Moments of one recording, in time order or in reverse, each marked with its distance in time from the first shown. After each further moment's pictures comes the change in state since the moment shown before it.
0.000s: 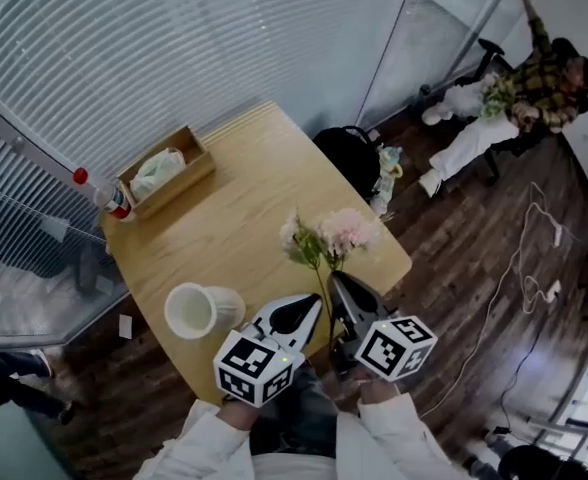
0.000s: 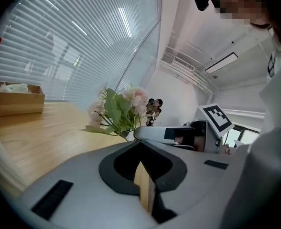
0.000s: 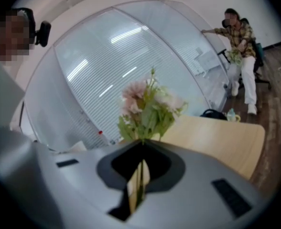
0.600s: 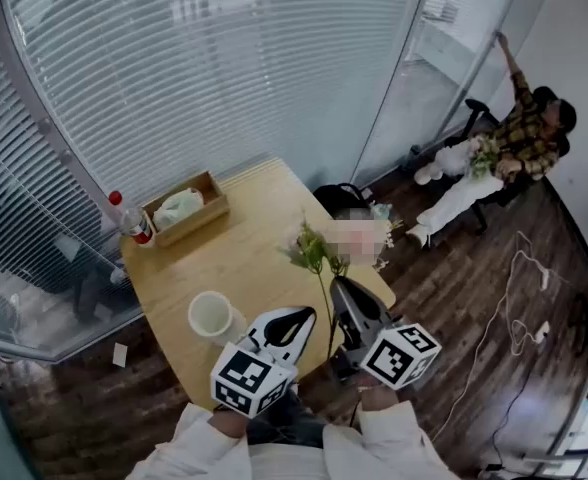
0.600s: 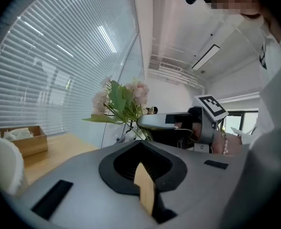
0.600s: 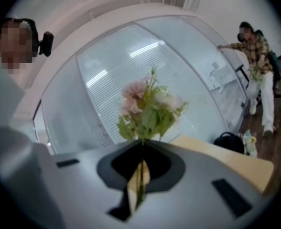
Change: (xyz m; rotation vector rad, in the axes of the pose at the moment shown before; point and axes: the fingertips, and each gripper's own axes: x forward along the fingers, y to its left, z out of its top) left arm -0.042 -0.032 0.066 0.212 -0.125 0.011; right arm -0.027 0.079 0.078 -0.123 -0.154 0.148
